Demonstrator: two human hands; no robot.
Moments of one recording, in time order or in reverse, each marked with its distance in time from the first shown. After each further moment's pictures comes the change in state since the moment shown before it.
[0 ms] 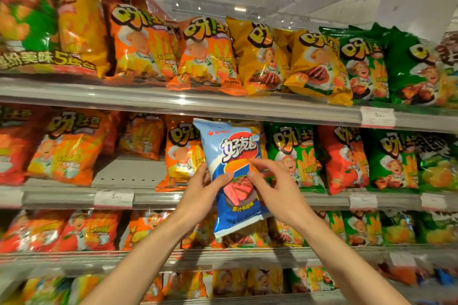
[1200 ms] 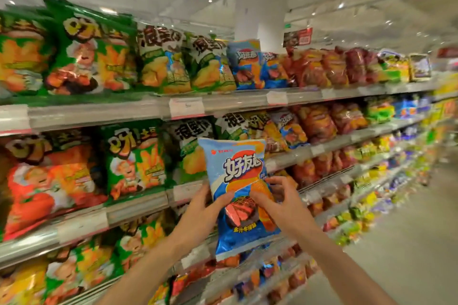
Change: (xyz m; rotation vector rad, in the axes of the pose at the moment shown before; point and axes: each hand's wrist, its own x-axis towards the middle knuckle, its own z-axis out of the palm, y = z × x) left_hand 0.017 -0.141 0.624 0.109 -0.521 -0.078; right_hand -0.174 0.324 -0.528 0.128 0.390 0.496
